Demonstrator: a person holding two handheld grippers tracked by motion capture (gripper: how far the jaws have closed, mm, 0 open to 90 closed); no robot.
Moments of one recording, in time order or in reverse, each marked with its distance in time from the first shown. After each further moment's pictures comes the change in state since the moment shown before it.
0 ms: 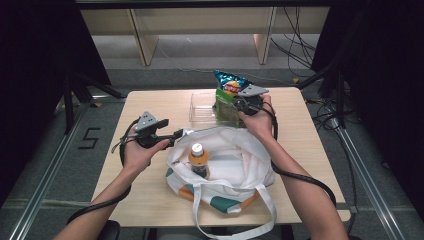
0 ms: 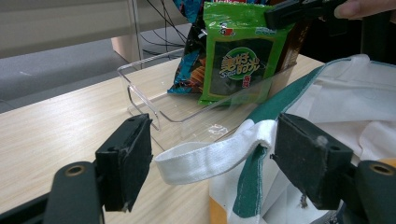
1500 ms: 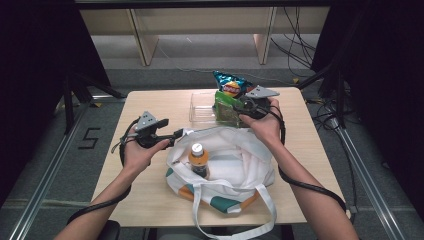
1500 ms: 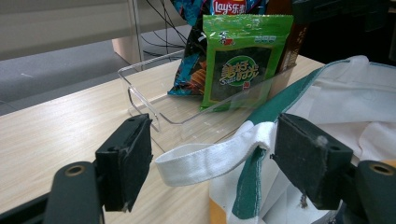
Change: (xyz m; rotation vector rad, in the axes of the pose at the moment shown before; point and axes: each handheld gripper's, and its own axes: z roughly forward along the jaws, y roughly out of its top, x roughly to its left) left arm -0.001 0.001 -0.001 -0.004 0.002 0.004; right arm 0.003 0.000 -0.034 -0.057 0.032 0.062
